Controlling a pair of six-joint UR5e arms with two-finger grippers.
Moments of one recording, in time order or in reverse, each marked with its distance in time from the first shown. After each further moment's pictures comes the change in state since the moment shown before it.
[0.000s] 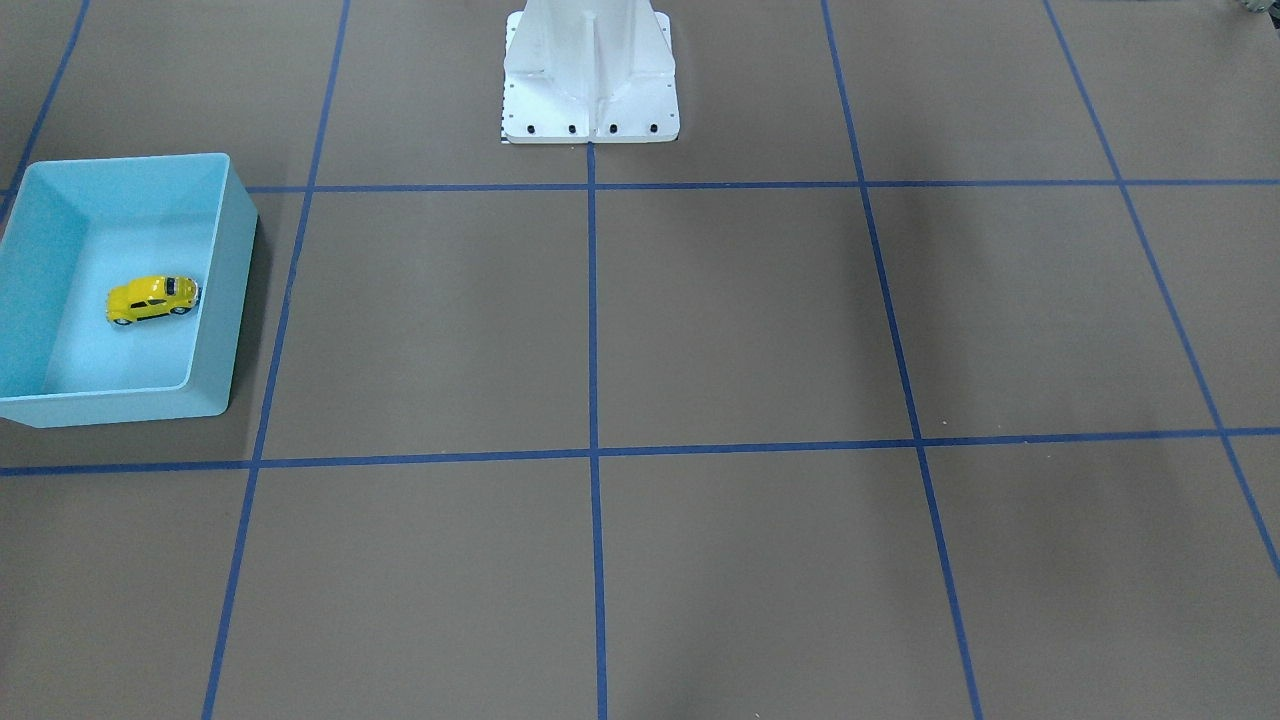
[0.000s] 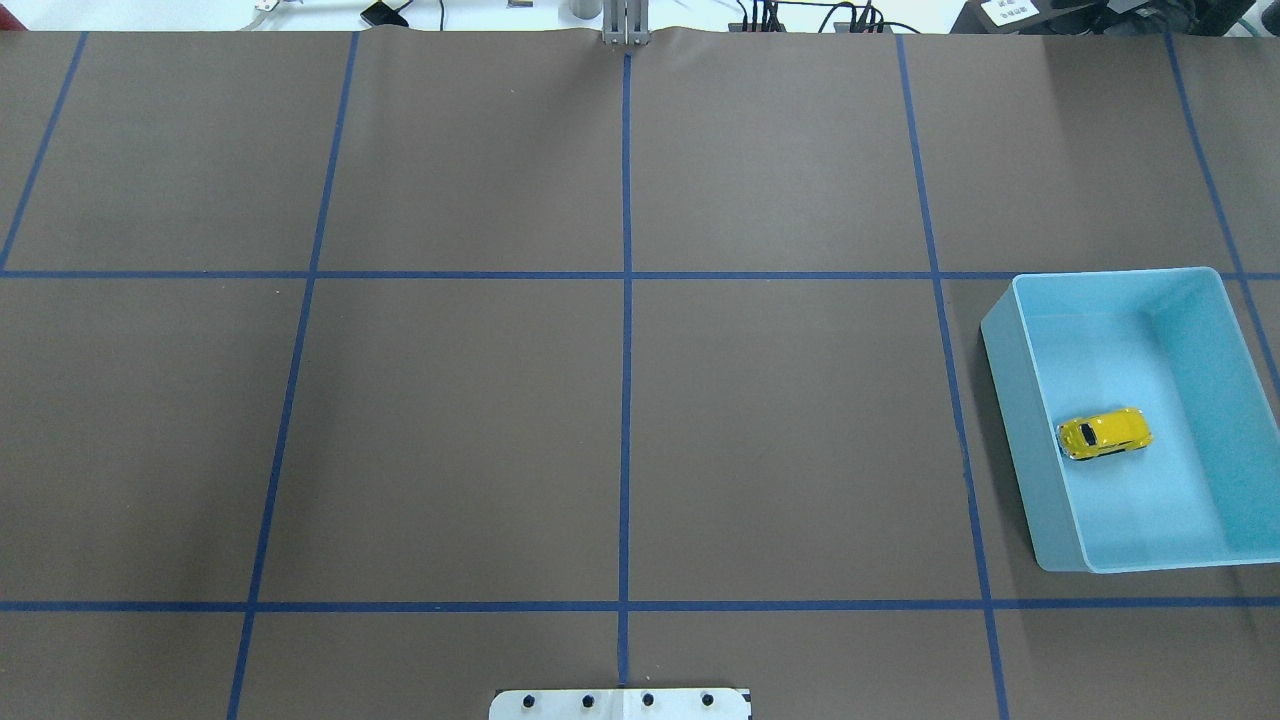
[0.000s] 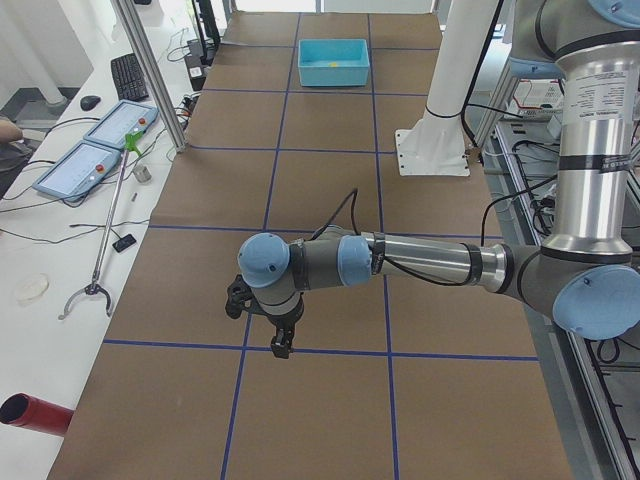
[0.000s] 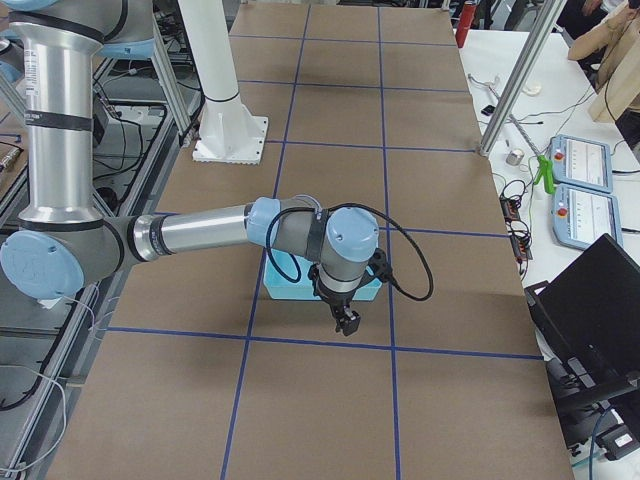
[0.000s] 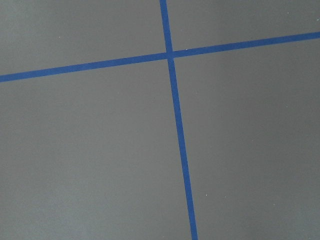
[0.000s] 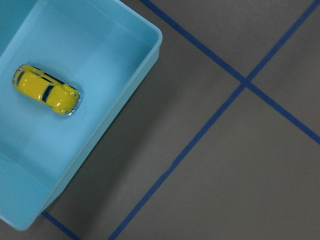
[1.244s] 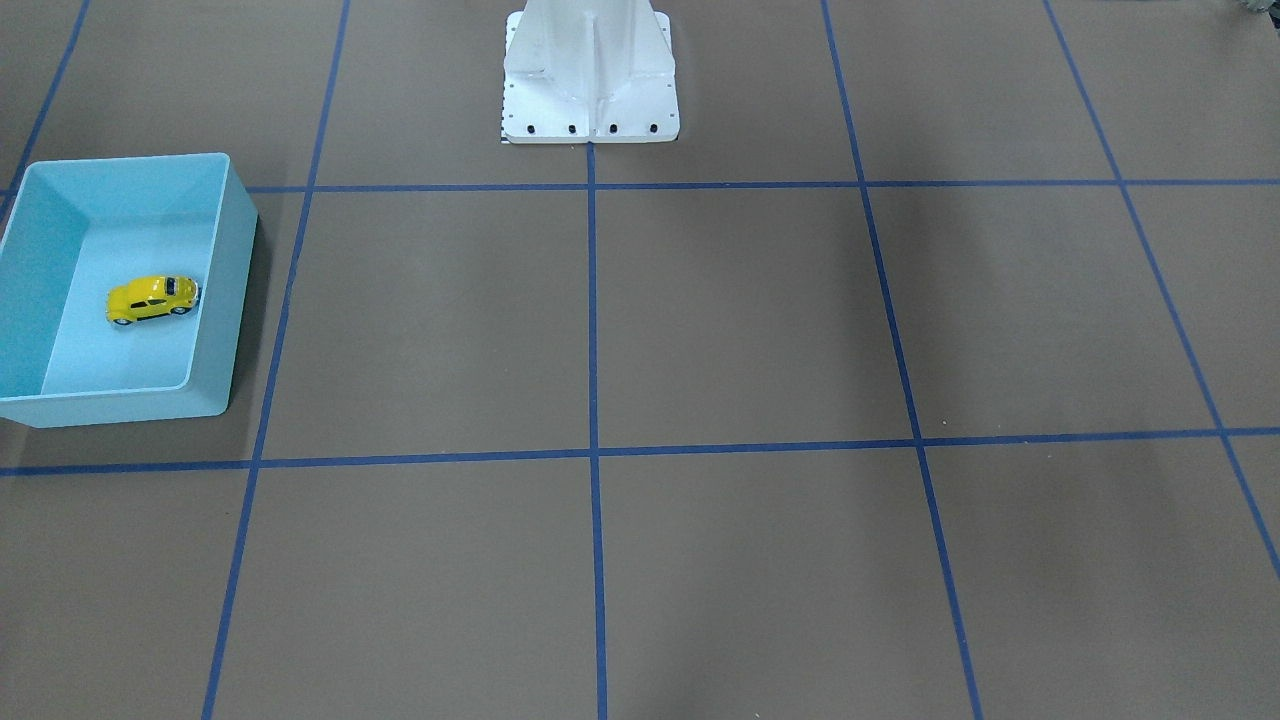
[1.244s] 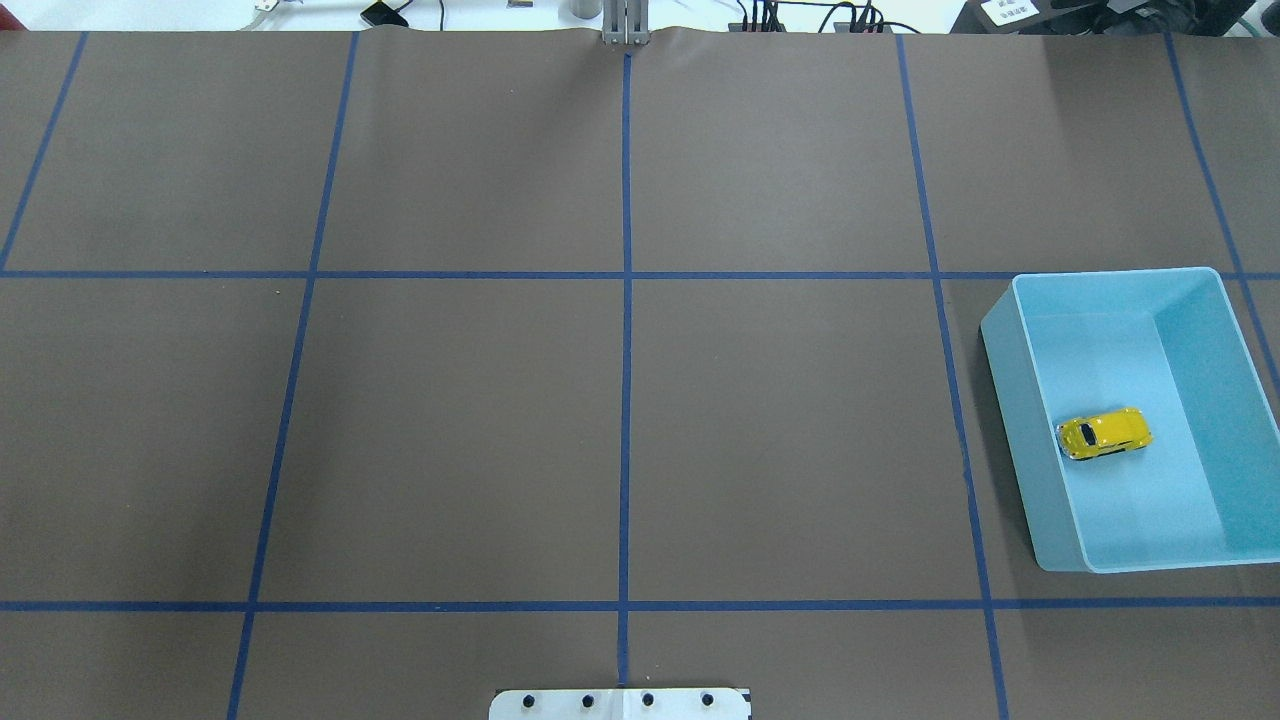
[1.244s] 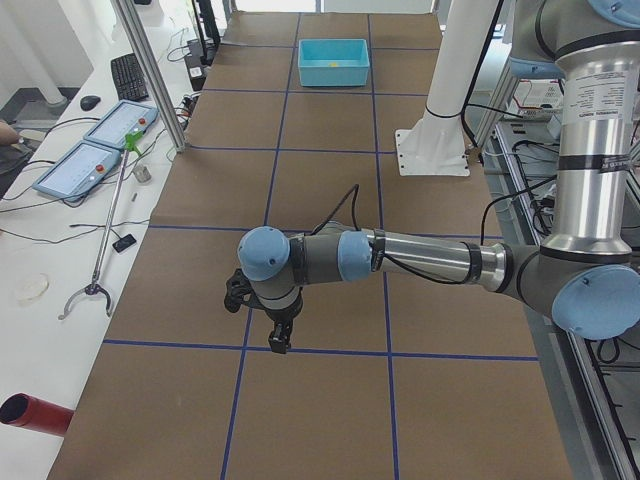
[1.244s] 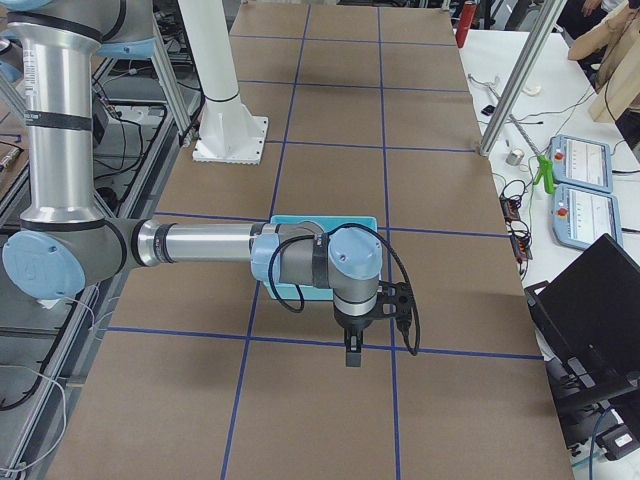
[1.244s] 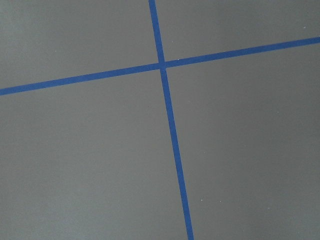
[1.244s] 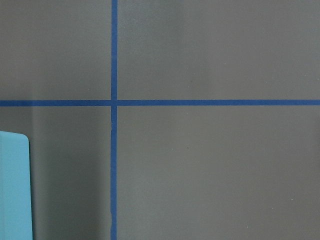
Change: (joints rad) left arm 0.001 -0.002 -0.010 -0.003 0.000 0.000; right arm 0.007 0.016 -0.133 0.359 -0.069 0.733
